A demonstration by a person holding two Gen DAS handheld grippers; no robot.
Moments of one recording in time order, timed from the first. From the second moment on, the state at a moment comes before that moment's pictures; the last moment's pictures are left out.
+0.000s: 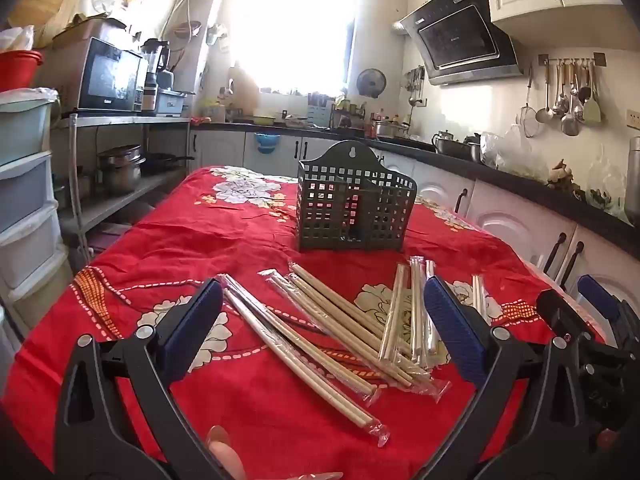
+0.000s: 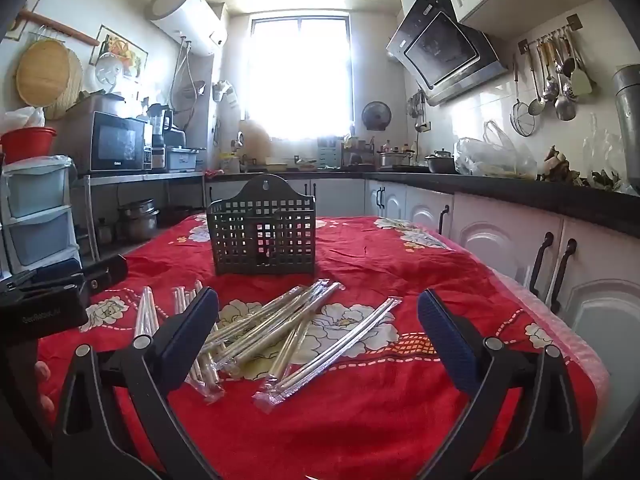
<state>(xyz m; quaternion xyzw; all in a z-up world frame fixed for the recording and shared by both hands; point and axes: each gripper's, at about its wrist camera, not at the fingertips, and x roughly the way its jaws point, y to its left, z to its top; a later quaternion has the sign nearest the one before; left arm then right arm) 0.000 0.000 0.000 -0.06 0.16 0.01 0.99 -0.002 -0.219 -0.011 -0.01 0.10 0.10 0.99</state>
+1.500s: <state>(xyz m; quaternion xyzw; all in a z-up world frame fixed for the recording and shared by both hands) 0.001 0.007 0.001 -0.07 0.16 0.01 0.98 0.000 -0.220 -0.010 0.01 0.11 0.11 0.99</state>
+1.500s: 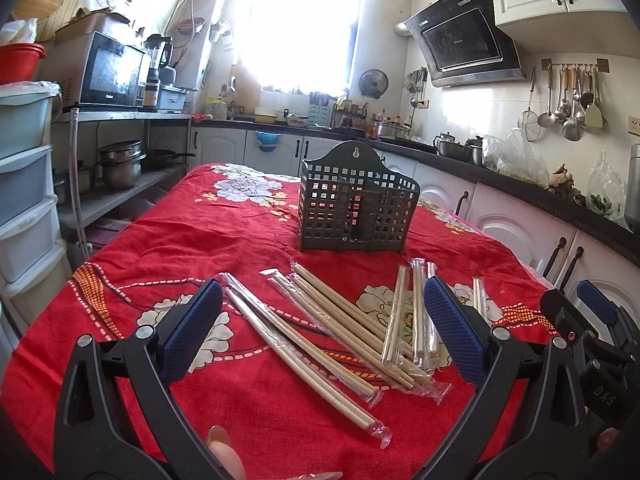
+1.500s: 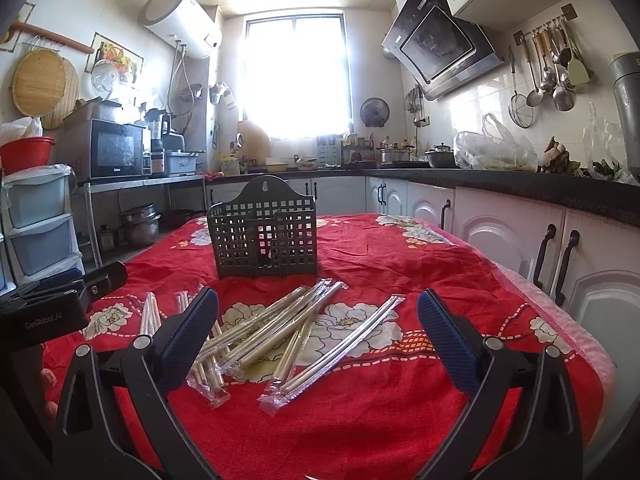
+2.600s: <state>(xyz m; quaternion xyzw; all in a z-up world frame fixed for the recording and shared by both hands) 0.004 0.016 0.001 -0.09 0.17 0.02 0.98 0.009 -0.210 -0.008 0.00 0.12 0.14 0.98</state>
